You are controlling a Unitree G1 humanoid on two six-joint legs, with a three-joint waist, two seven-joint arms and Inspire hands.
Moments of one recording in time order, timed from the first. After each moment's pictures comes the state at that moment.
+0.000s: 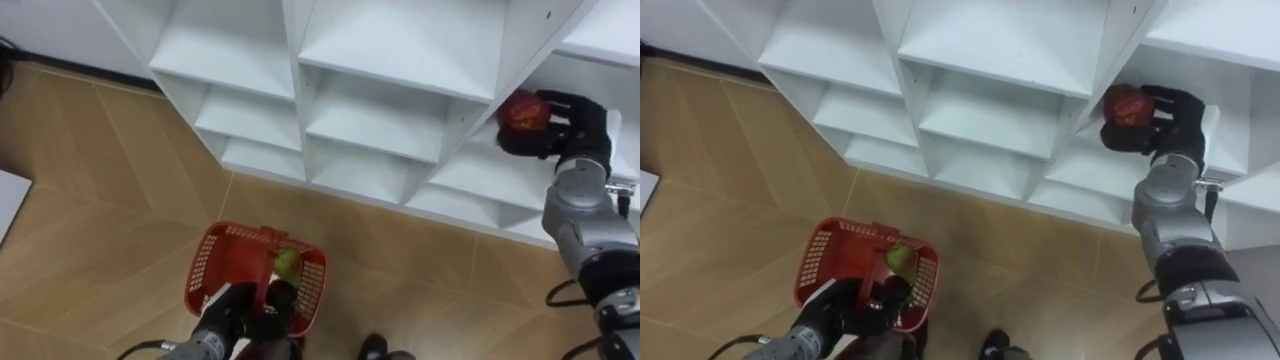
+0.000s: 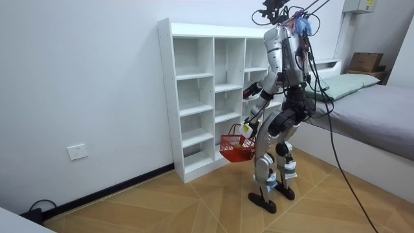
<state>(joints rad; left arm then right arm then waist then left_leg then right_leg) 0.00 0.25 -0.35 0.70 -0.28 0.01 -0.08 -0.58 -0.46 0.14 0.94 0.31 -0.03 -0.39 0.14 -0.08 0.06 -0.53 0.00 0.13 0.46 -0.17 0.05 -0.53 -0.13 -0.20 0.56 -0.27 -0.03</state>
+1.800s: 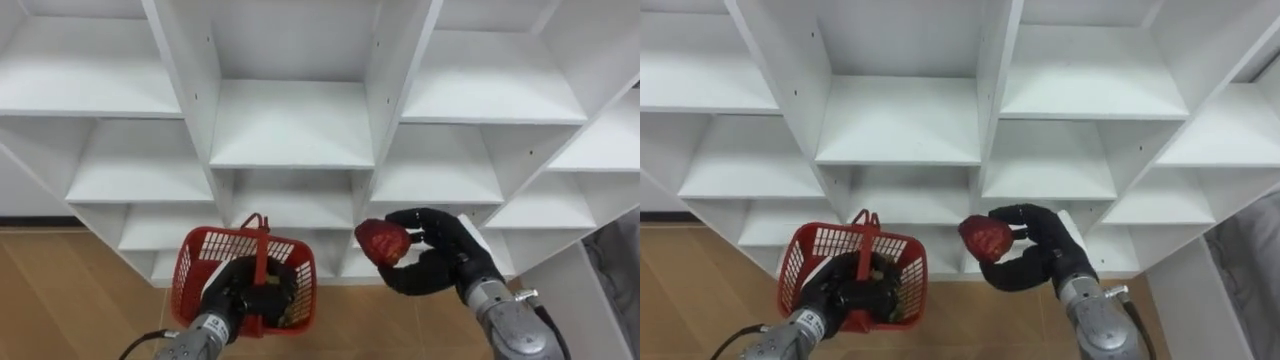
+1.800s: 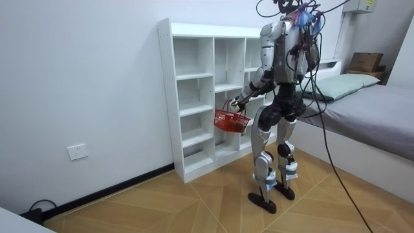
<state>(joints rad) 0.04 0.21 -0.28 0.54 -0.34 -0.01 -0.05 0.07 -0.31 0.26 0.32 0.09 -0.03 0.00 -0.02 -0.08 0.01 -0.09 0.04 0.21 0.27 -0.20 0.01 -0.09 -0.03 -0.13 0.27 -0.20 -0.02</state>
